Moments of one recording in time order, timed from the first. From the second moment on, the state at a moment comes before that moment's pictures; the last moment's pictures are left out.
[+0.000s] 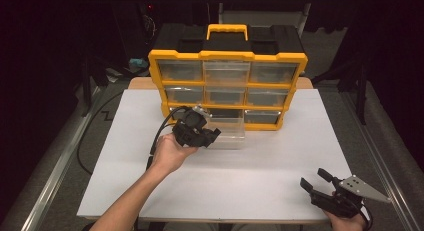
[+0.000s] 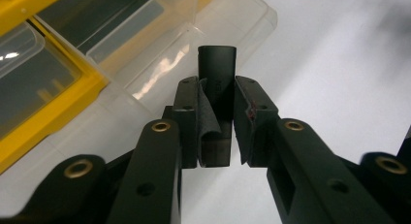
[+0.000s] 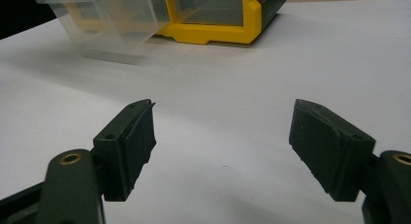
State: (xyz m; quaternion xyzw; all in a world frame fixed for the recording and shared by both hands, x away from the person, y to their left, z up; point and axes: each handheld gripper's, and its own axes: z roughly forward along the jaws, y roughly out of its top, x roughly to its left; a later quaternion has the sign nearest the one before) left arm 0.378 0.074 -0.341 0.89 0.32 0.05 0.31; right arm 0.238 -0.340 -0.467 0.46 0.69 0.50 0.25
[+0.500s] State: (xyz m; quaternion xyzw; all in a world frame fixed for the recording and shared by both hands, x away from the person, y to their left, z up) left arm 0.399 0.066 -0.338 0.89 0.33 0.06 0.31; right arm 0.239 -0.341 -0.467 0.46 0.69 0.50 0.25
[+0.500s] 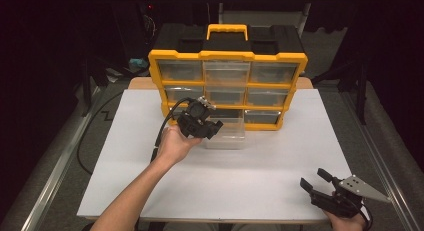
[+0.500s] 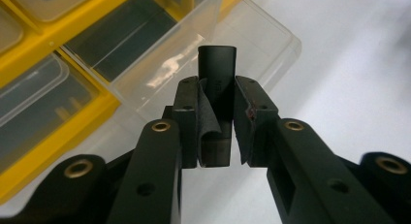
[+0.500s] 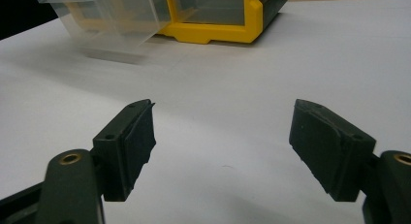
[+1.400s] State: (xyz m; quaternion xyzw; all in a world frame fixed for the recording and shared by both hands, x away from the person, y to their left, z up) left arm 0.410 0.063 -0.345 0.89 0.34 0.06 0.31; right arm 0.239 -0.341 -0.467 0.46 0.69 0.50 0.25
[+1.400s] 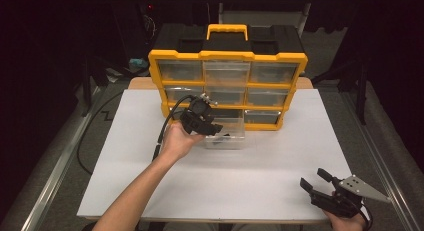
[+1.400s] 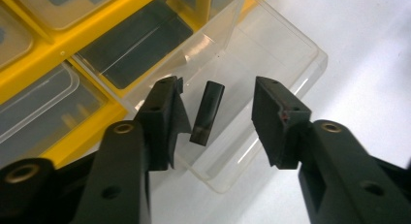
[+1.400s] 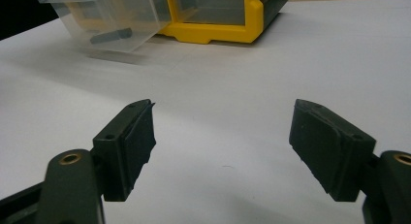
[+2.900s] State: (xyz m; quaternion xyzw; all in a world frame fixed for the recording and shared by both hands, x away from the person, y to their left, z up) left arm 0.356 0.089 -0.357 0.88 0.33 0.07 0.33; right arm 0.239 -0.340 -0.467 0.46 0.69 0.50 0.25
